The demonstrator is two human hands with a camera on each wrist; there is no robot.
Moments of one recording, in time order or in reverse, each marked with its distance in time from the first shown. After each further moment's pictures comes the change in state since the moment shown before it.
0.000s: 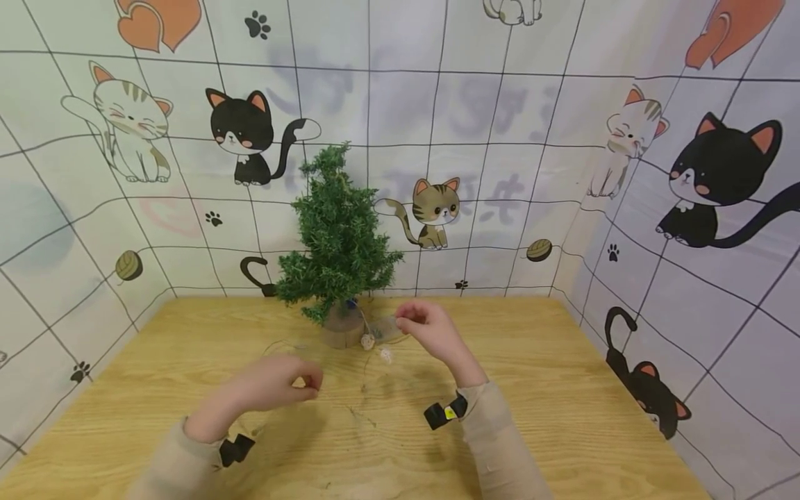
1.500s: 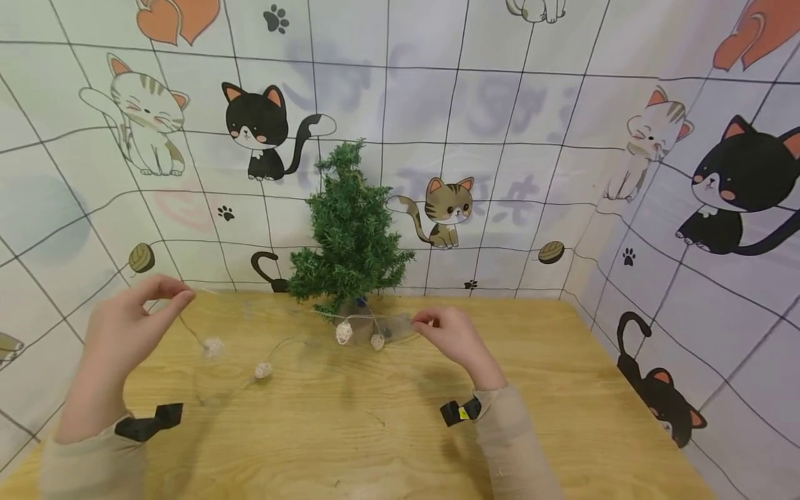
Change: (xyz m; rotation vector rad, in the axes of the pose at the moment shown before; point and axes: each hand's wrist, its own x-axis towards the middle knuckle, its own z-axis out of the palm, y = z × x) left_hand -0.109 -0.024 -0.100 0.145 0.884 -0.488; right_hand 0.000 0.017 -0.009 -0.333 0.013 -0.027
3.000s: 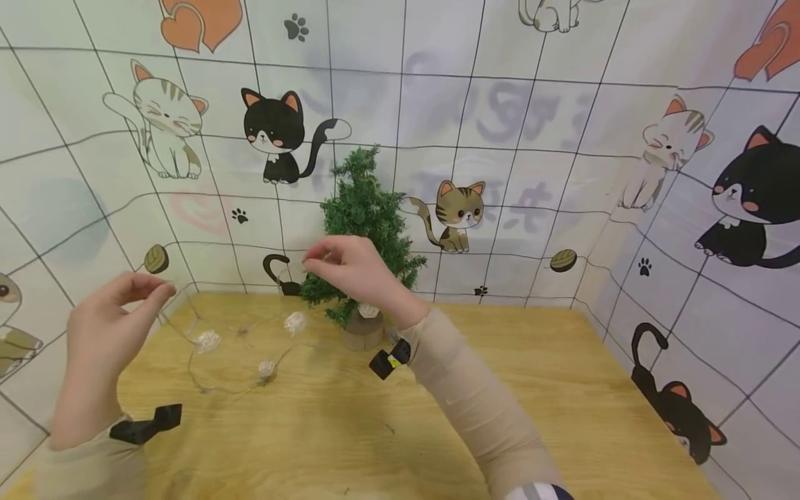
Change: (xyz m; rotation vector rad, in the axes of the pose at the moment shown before) left_hand -0.002 -0.011 -0.017 -0.039 0.145 -0.190; right_hand 0.090 -0.173 0.013 0.222 -0.092 -0.396
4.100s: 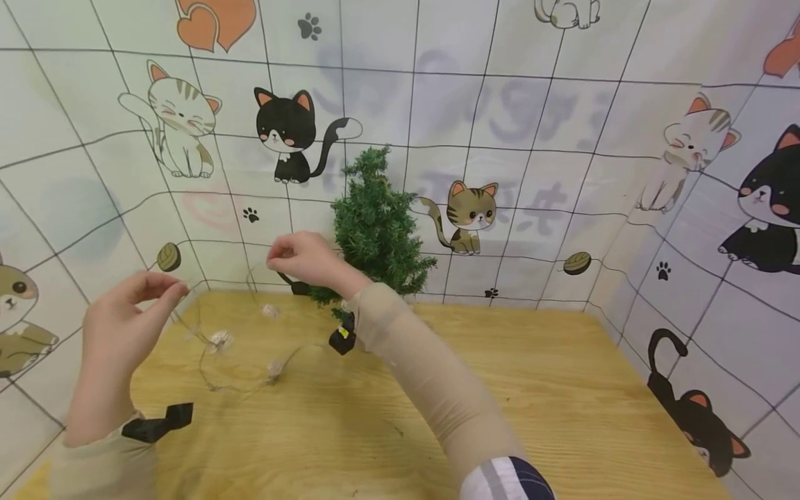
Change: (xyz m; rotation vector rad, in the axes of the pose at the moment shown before) left_hand -0.002 0.002 0.001 -0.016 -0.008 -0.004; right_hand 0.081 0.027 0.060 -0.097 -0.253 0.067
